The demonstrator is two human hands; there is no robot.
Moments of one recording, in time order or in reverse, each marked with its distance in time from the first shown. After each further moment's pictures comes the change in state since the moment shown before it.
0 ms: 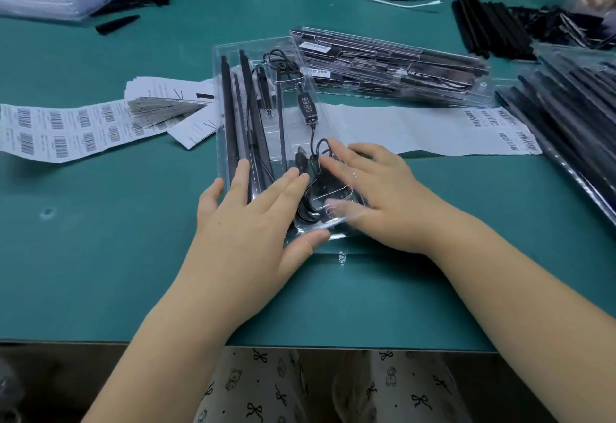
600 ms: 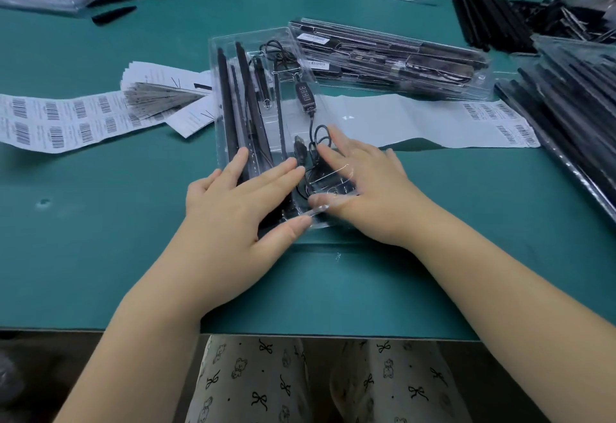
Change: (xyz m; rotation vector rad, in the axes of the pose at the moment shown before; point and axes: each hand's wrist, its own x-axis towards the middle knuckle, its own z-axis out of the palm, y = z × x) left_hand -0.002 -0.018 0.000 -0.250 0.008 0.034; right_hand 0.006 -0.010 0.010 0.147 0.023 0.168
